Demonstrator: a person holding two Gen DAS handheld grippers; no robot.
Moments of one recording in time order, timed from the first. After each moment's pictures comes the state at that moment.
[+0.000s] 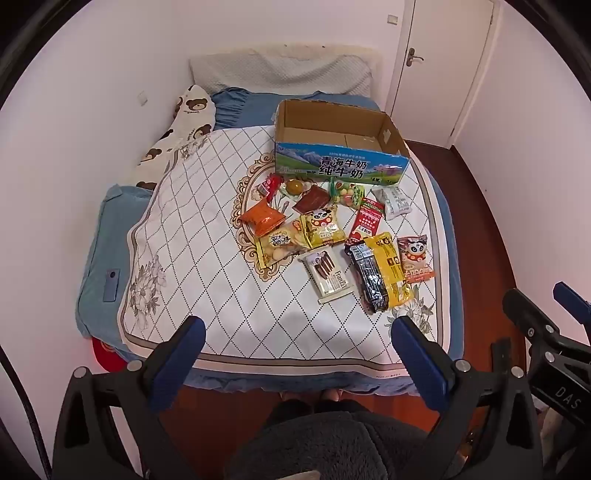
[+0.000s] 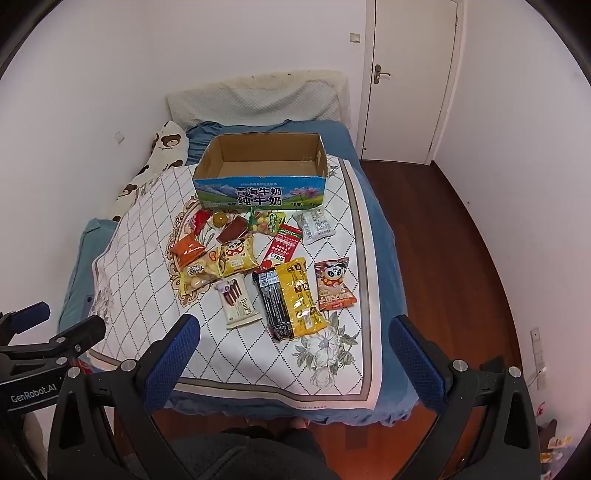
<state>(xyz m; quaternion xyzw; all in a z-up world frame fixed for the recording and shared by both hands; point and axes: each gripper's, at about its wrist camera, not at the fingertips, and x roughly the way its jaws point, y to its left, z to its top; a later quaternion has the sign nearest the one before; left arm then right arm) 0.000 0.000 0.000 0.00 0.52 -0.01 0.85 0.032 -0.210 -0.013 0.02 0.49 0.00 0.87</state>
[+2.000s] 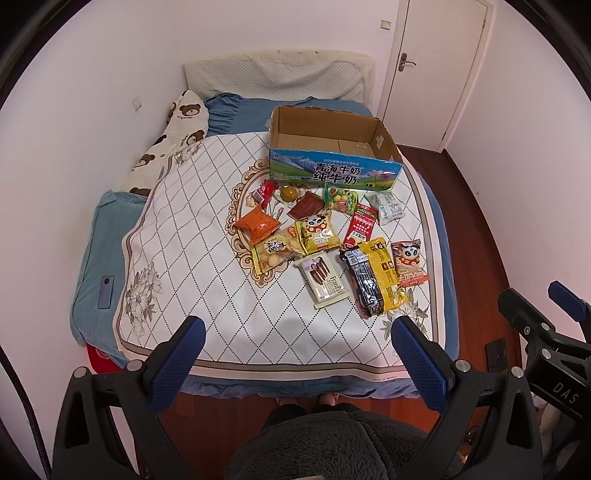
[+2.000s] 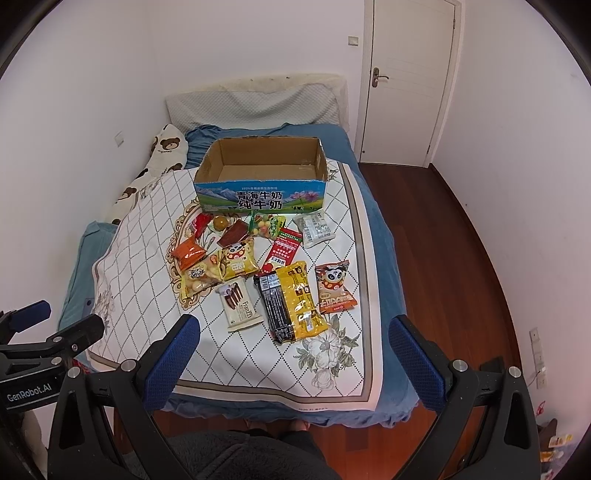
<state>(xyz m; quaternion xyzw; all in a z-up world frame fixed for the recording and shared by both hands) 0.005 -0.002 0.002 0.00 0.51 -0.02 0.86 0.030 -0.205 -0.010 0.01 0.48 -0.01 0.88</state>
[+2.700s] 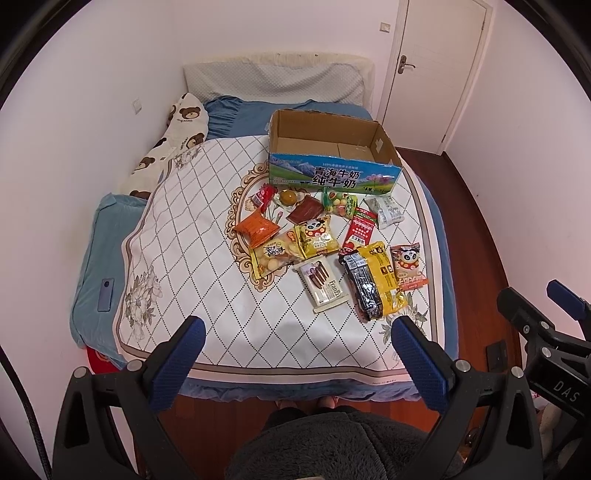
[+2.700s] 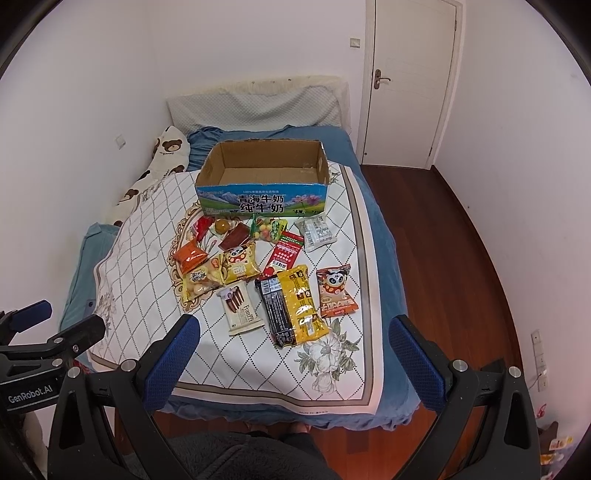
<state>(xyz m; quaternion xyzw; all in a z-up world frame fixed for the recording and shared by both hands) 0.008 0.000 0.006 0.00 0.51 -0.03 0.86 0.038 -0.210 -0.007 0.02 0.48 -0.01 0.88</state>
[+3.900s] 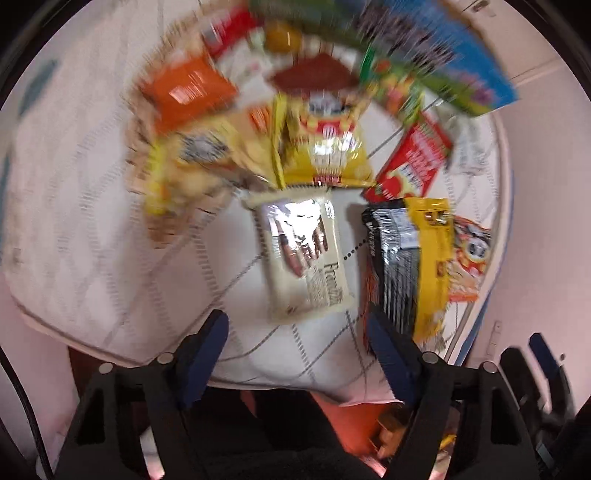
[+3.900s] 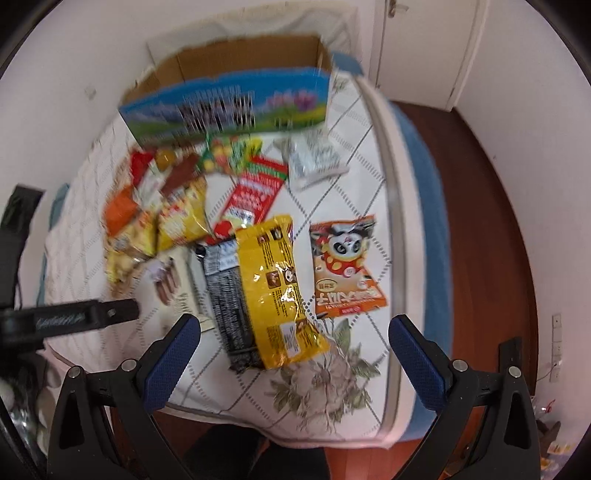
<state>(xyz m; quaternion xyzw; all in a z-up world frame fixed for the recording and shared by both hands) 0.186 -0.022 -0.270 -0.15 0.71 -0.03 0.69 0.187 -0.233 -0.255 0.02 0.60 0.01 0.80</state>
